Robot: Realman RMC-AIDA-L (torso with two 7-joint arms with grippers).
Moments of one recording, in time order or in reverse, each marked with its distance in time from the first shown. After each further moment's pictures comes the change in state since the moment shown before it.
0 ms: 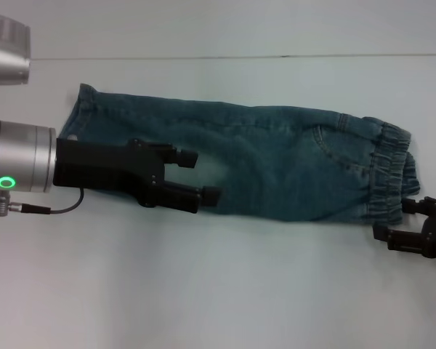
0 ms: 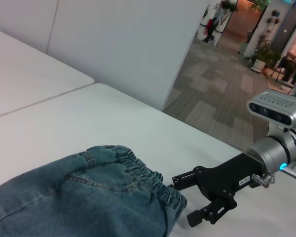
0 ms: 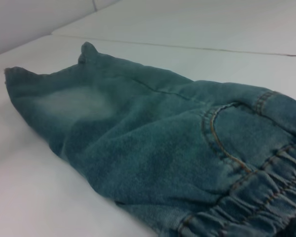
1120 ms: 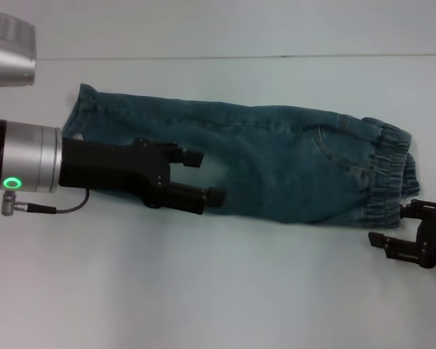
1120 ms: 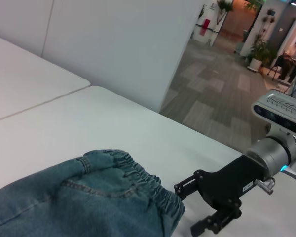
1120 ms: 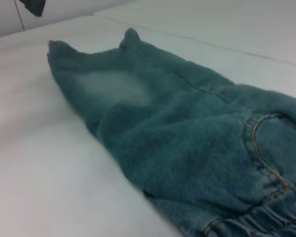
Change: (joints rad) left arm -0.005 -0.010 0.000 -0.001 0.000 -0.001 0.021; right arm -0.006 -0.006 -0.067 -0.017 0.015 -0.035 -0.144
